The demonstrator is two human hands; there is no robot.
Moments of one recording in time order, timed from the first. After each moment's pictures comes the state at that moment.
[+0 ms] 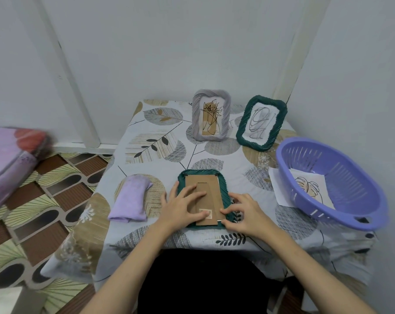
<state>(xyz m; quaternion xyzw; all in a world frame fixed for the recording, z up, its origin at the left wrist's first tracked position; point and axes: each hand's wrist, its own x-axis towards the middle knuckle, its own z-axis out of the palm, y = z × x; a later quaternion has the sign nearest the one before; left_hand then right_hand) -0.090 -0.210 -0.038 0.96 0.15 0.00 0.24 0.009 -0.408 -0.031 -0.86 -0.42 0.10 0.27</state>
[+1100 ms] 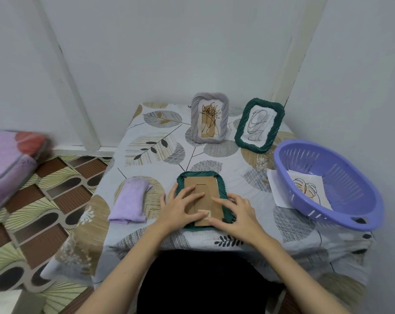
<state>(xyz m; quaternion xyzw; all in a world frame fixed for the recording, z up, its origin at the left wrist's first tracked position) -0.092 -0.206 -0.039 0.95 0.14 0.01 0.28 -0.011 -0.396 -0.031 -0.88 -0.34 0.10 0.30</state>
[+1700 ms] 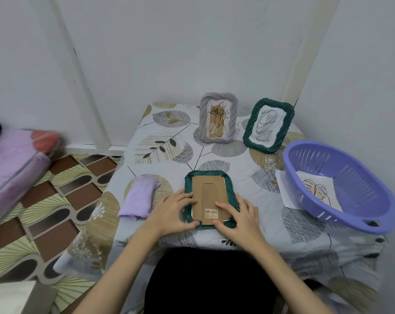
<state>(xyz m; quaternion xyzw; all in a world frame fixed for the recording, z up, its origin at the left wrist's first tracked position) -0.121 -0.183 -0.035 0.98 0.07 0.03 0.21 -0.028 -0.388 -0.045 -0.91 -0.31 0.09 0.25</state>
